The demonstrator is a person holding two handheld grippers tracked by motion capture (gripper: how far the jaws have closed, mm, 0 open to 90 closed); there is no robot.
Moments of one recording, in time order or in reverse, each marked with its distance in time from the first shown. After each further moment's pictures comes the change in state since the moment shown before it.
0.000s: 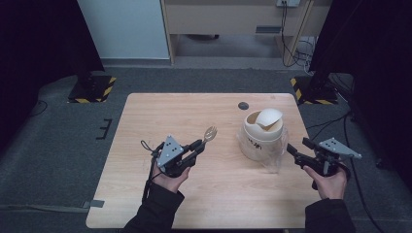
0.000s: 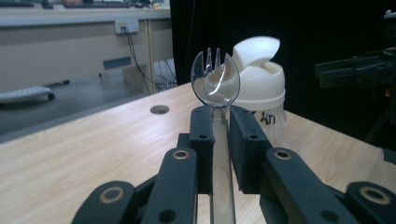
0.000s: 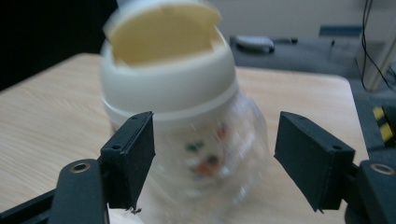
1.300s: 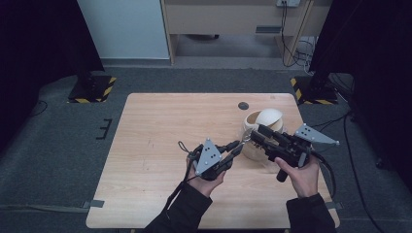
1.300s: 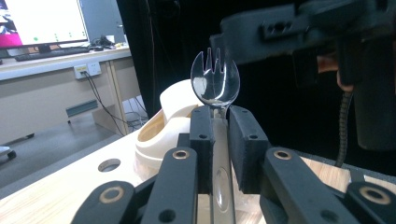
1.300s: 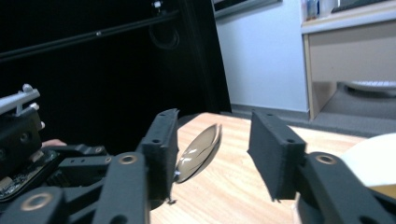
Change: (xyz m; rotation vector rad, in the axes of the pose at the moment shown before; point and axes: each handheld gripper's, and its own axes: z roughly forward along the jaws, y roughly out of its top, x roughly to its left) left arm -0.065 0.015 0.056 -0.111 -0.124 0.122; right arm 0.105 0.065 0.014 -0.141 0.396 0.092
